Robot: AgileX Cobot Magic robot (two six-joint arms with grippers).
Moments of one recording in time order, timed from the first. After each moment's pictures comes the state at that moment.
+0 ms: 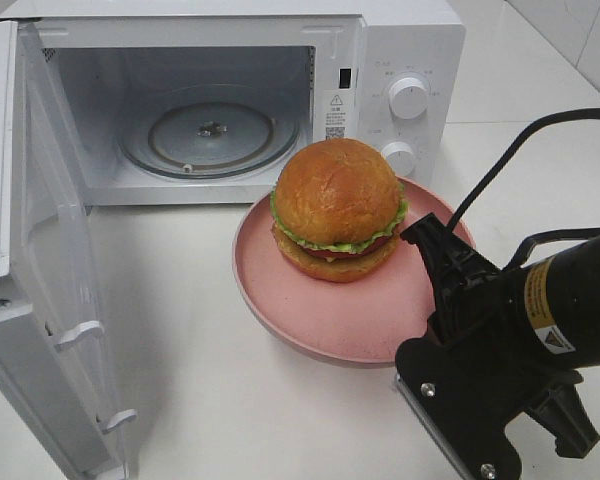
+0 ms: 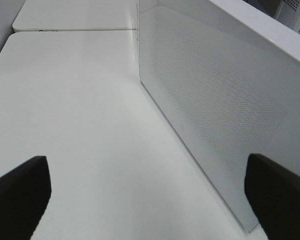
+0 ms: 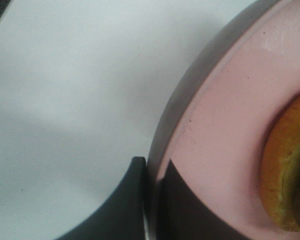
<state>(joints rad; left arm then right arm) 0.04 -0.01 -0.50 -0.17 1.05 0.15 0.85 1.34 -0.55 -0.52 0.35 -0.97</state>
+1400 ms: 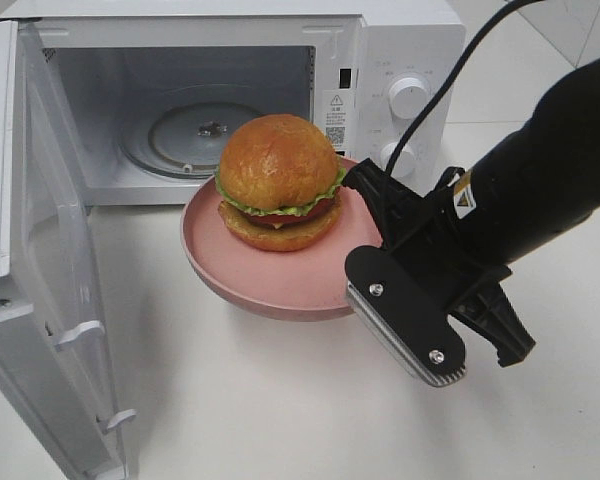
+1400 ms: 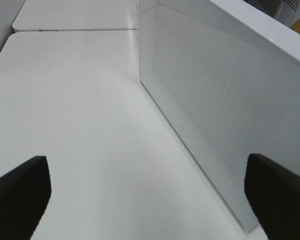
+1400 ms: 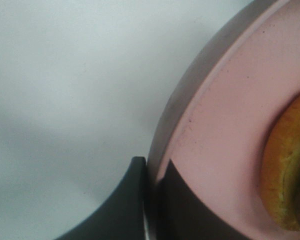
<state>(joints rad) 0.04 -0.01 -0.50 -0.17 1.05 0.15 0.70 1.52 -0.82 -0.01 0.44 -1.65</state>
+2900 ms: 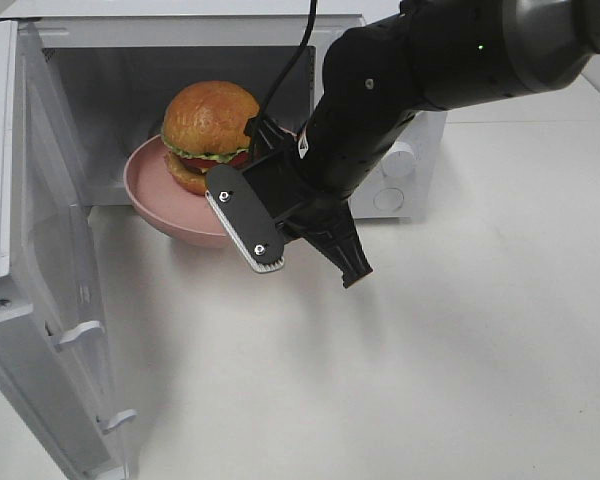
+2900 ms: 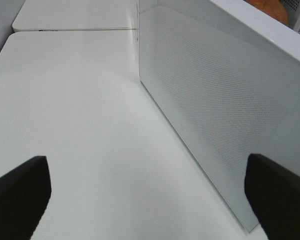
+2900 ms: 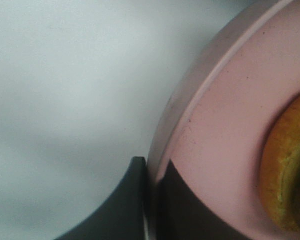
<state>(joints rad) 0.04 -0.01 -0.50 -0.17 1.05 0.15 0.73 1.93 -1.28 -0.05 0.47 -1.46</state>
